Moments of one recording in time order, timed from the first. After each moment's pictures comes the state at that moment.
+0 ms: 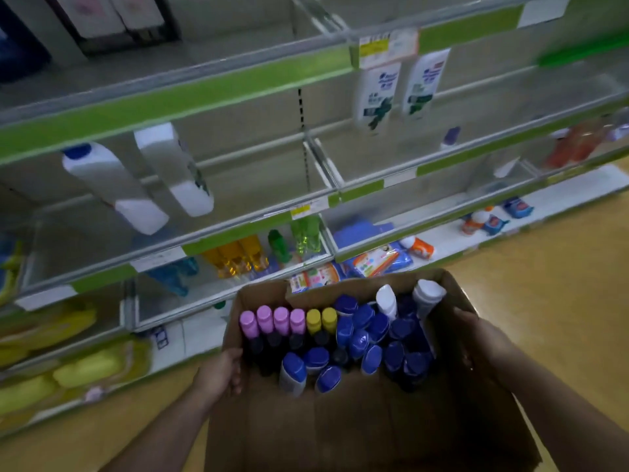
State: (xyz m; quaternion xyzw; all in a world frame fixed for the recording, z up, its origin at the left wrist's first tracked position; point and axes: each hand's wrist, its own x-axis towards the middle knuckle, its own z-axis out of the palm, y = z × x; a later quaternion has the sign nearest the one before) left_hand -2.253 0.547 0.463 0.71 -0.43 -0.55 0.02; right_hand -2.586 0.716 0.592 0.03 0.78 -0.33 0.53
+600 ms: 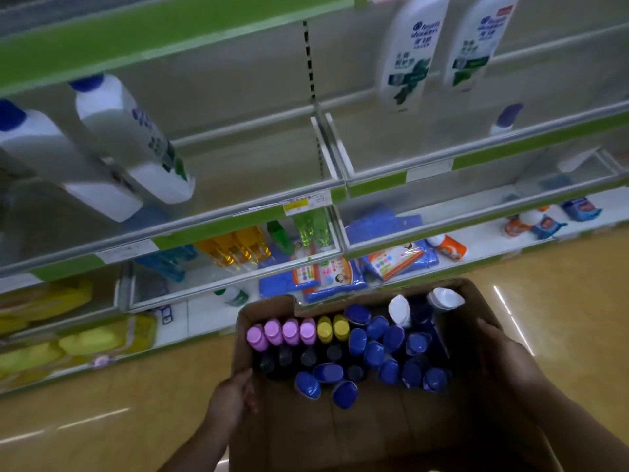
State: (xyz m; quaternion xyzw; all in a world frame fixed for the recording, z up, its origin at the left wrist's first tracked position) left_hand -2.304 0.581 0.380 0.76 -0.31 -0.56 0.09; right_hand -2.723 0.750 0.393 0.09 0.79 -0.36 0.48
